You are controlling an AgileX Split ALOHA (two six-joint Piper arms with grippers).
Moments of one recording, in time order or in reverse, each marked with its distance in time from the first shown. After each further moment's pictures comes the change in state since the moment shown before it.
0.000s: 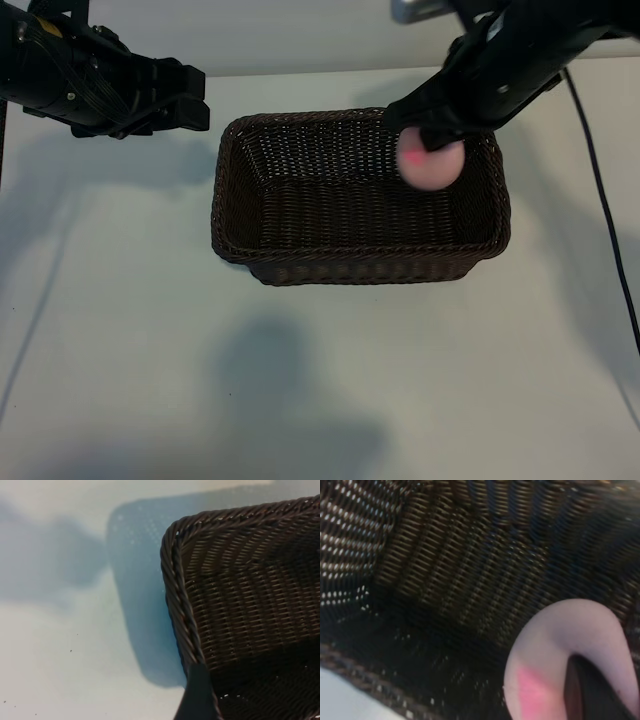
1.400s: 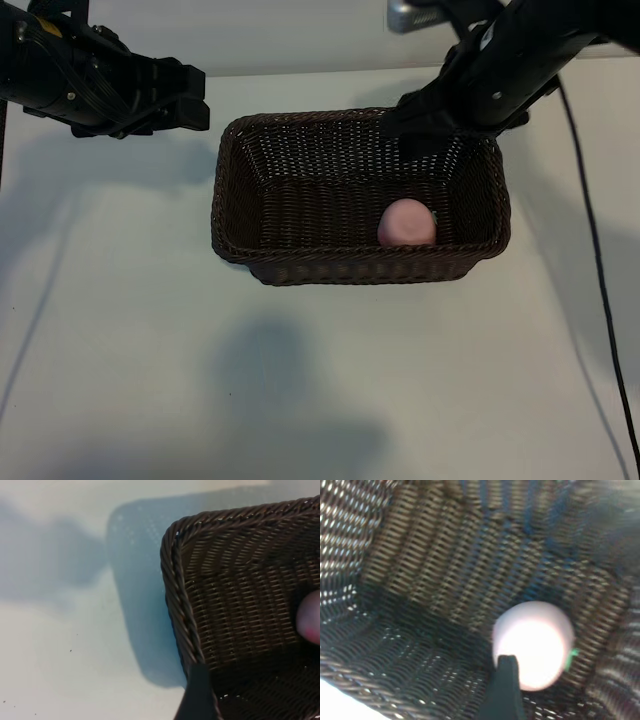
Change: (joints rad) left arm 0.000 0.000 0.000 0.000 0.001 -0.003; right arm 0.006 -0.030 -0.001 -0.073 0.023 0.060
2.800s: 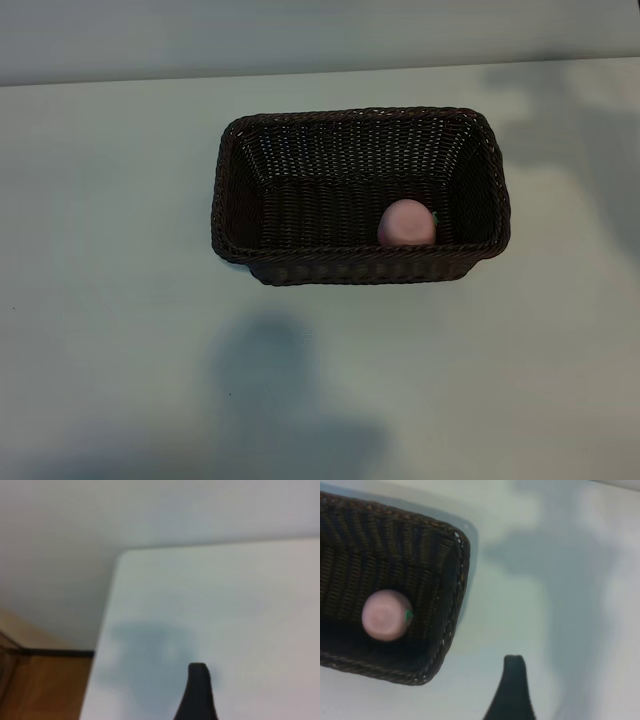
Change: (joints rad) left arm 0.000 -0.900 0.000 0.839 0.471 -0.269; right arm -0.230 -0.478 0.000 -0.172 0.260 0.021
